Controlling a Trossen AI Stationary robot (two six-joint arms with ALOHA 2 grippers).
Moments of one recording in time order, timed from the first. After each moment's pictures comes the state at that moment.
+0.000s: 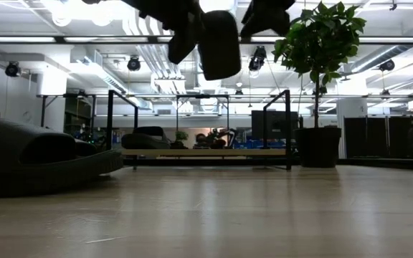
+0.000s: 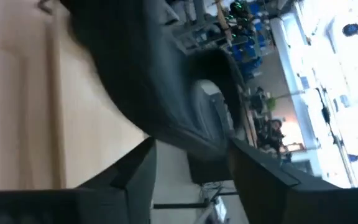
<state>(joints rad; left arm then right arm) -0.16 1.54 1.01 0.40 -0.84 1.14 0.25 1.52 1.29 -0.49 1.10 -0.47</state>
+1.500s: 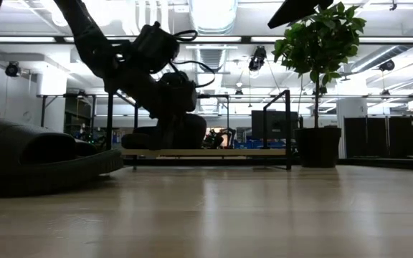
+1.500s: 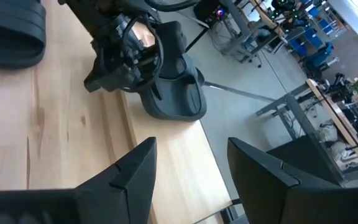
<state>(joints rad) 0.18 1.73 0.79 0.47 -0.72 1.05 0.30 1.25 1.09 -0.53 0.87 -0.14</state>
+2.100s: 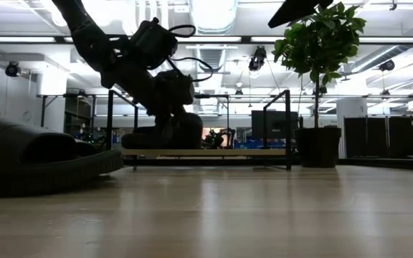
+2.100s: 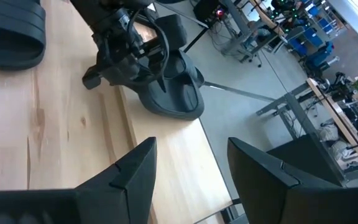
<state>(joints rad) 0.17 1.68 0.78 0.39 -0.71 0.93 0.30 1.24 1.09 -0.53 0.87 -0.13</state>
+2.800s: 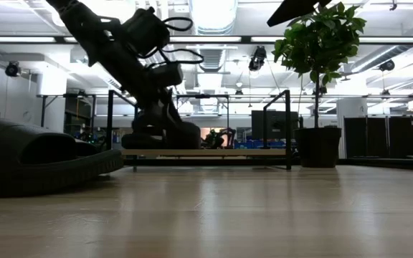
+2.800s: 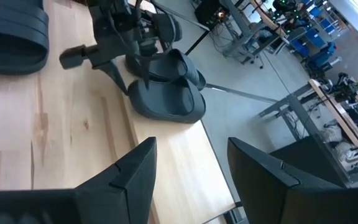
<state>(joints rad) 0.17 1.52 0.79 0.06 -0.45 0.58 0.30 1.24 1.09 -0.52 0.86 -0.13</state>
